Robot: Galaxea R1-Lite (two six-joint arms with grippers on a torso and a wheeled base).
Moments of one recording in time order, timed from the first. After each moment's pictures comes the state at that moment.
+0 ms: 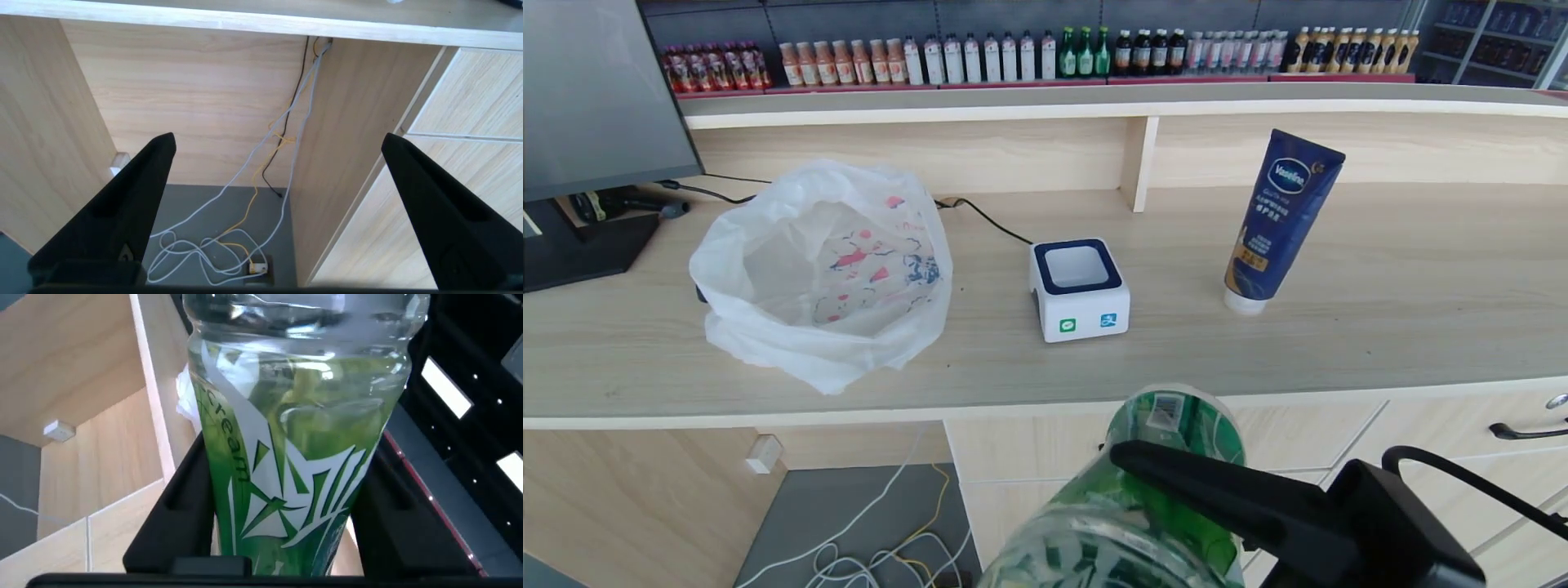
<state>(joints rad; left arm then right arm) 0.00 0.00 0.00 0.00 0.00 0.00 1.18 1.52 -0.34 -1.46 0.01 -1.26</state>
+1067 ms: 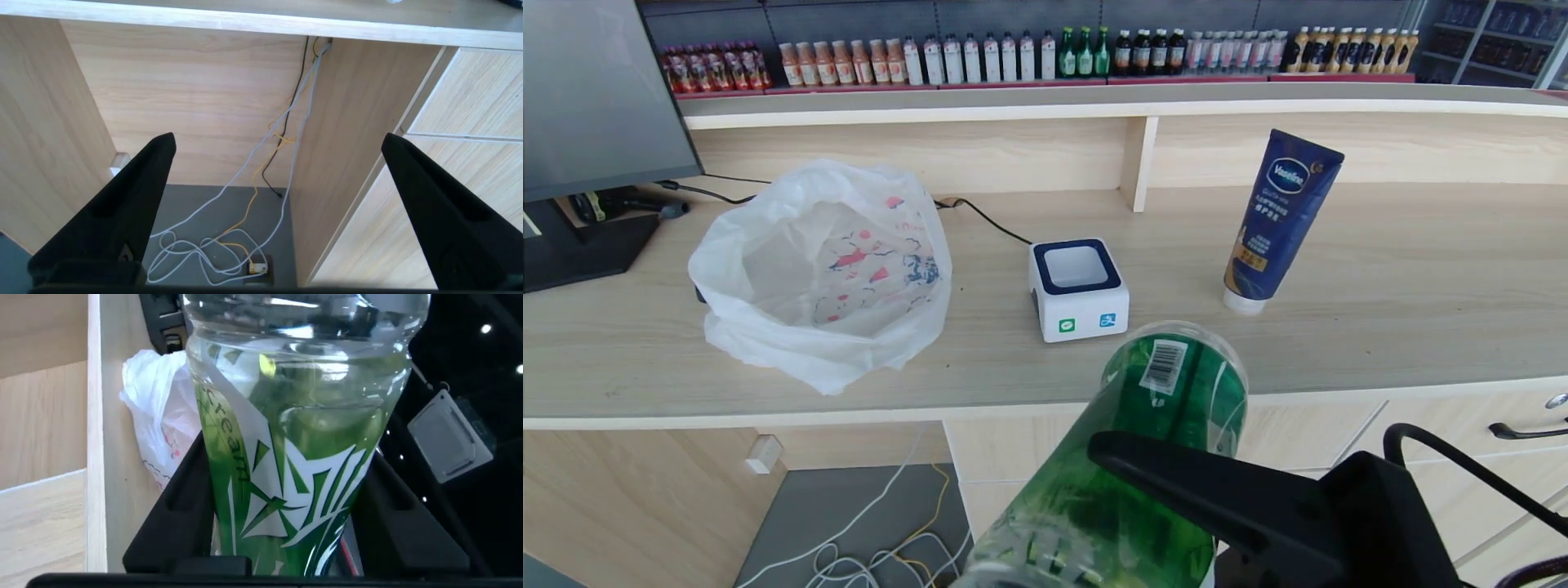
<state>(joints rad) 0.00 0.00 0.00 0.00 0.00 0.00 1.14 1.59 -0.36 -1.57 0.09 -1.56</state>
